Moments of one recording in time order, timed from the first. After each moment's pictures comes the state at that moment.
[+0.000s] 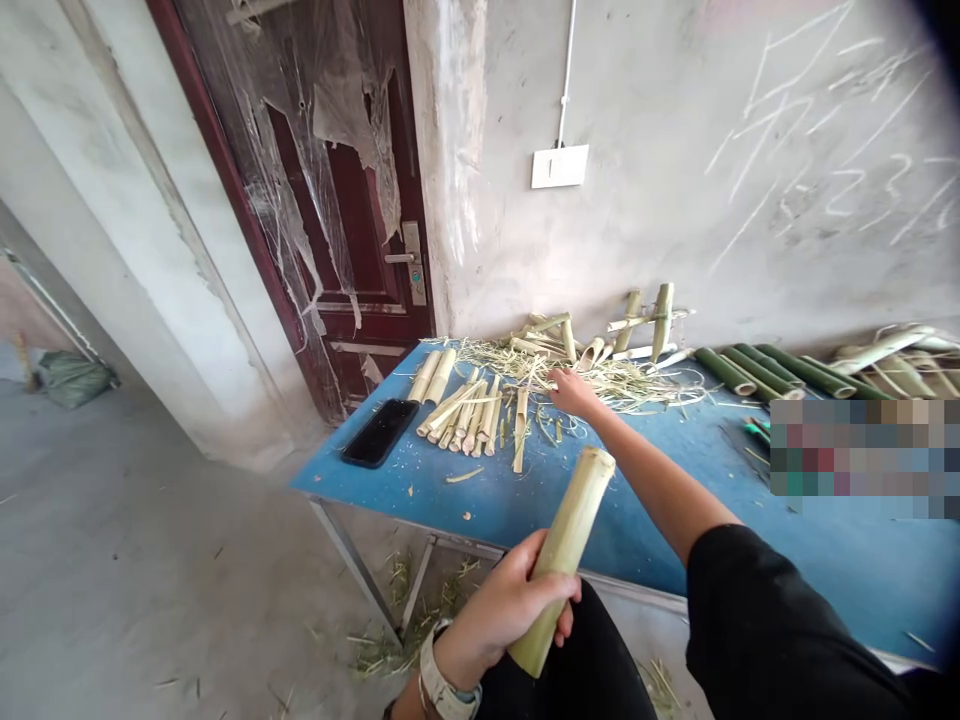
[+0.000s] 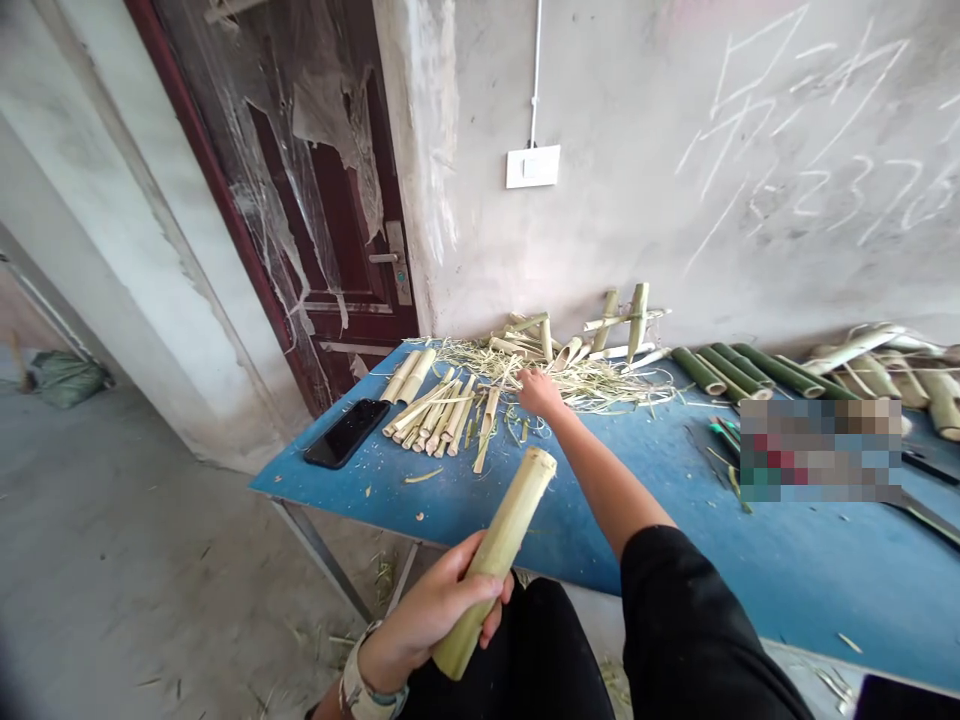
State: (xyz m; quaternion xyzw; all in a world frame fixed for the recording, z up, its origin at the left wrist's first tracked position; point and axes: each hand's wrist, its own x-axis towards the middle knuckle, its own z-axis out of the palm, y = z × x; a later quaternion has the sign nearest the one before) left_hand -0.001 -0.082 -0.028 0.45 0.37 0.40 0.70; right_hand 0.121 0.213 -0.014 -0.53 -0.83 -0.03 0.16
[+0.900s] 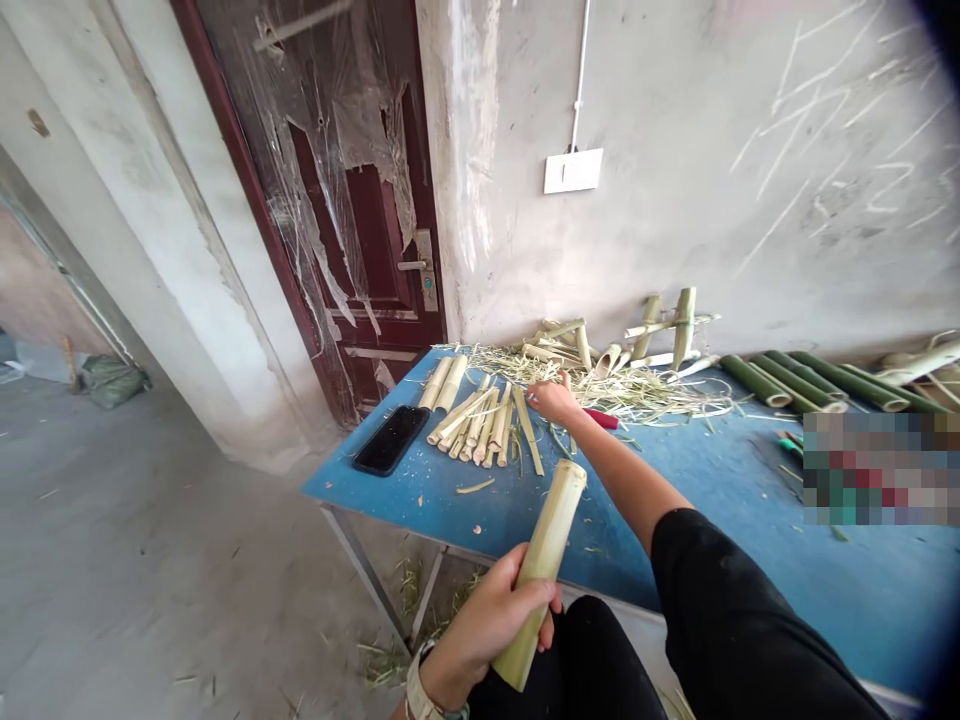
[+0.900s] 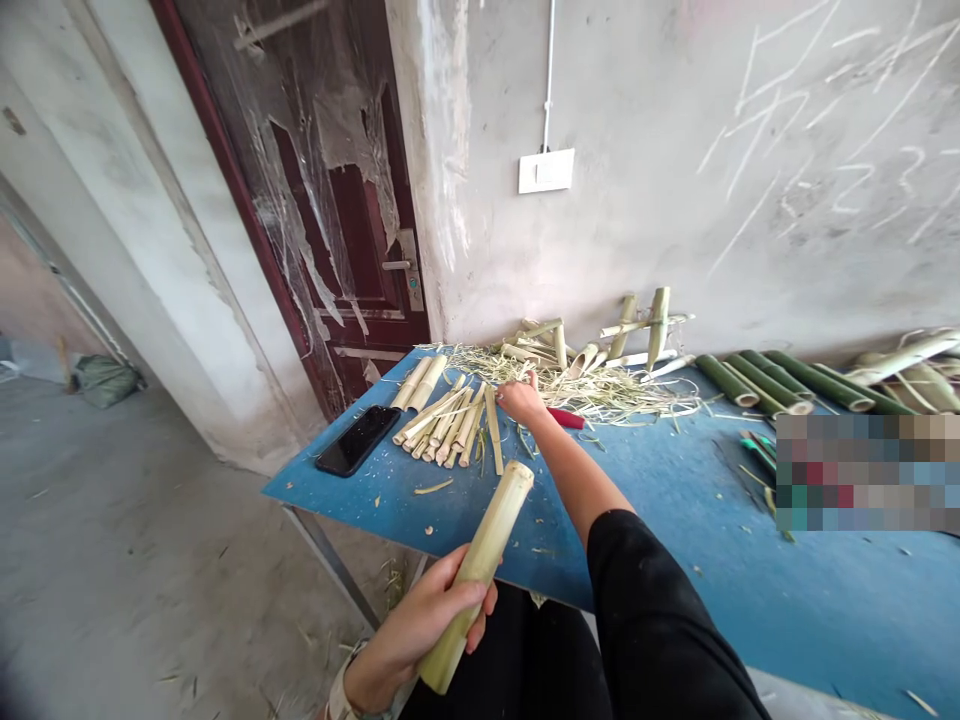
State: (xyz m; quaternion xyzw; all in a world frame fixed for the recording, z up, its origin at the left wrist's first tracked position) left_hand -0.022 -0.081 -0.039 0.44 0.43 0.43 0.66; right_hand 0.073 0.228 -0.026 -0.44 -0.88 -0.04 0.16
